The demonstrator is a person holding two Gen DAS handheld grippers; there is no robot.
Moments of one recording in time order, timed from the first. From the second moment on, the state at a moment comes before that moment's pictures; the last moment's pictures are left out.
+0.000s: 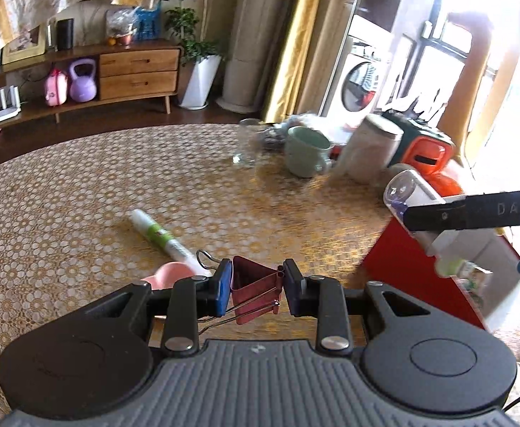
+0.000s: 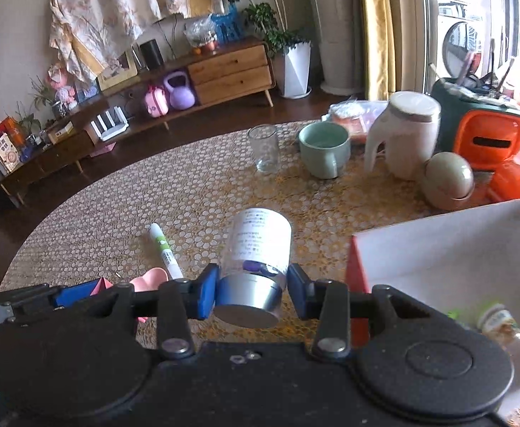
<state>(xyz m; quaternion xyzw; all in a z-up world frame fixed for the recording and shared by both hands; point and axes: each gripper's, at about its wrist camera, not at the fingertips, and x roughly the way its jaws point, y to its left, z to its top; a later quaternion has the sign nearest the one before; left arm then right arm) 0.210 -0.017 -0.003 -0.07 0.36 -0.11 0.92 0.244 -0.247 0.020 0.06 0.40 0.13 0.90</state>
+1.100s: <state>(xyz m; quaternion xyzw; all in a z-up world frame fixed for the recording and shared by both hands) 0.202 -0.220 0.019 0.02 0.37 -0.23 0.90 0.199 -0.429 0.007 0.11 0.38 0.02 0.92</state>
